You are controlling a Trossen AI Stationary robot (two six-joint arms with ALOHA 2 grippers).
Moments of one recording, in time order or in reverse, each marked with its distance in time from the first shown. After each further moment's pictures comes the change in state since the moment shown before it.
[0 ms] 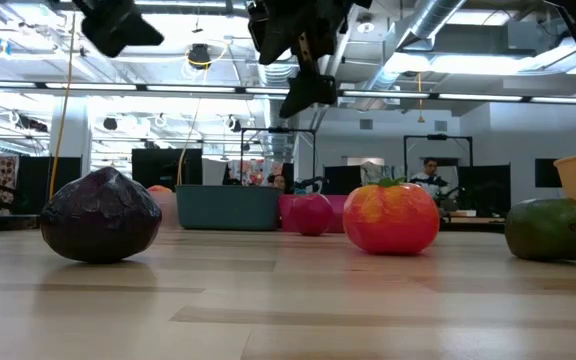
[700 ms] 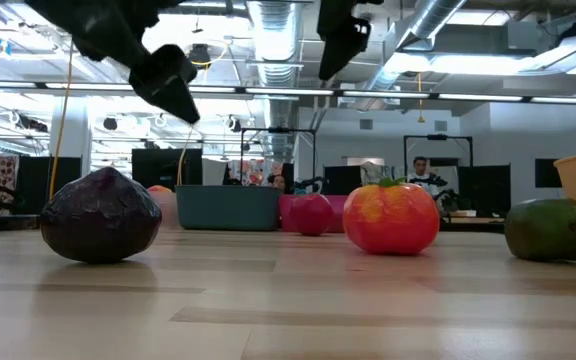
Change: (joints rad) left arm 0.120 0.401 0.132 0.001 0.235 0.132; right arm 0.209 -0.109 -0.013 -0.152 0.349 -0.080
